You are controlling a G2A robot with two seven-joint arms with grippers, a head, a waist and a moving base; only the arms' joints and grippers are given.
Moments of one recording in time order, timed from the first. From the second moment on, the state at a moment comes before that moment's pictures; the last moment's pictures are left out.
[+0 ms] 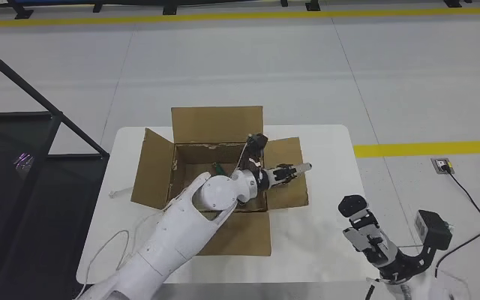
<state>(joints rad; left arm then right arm) 0.52 -1.40 -0.77 -1.20 -0.08 -0.04 -0.55 -1.58 -1.28 1.72 -2.05 -0.31 -0.74 0.36</state>
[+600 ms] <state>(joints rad) 1.22 -1.20 -1.69 -2.03 -0.02 0.04 -0.78 -1.07 -1.28 1.30 -2.13 -0.90 -0.22 0.79</state>
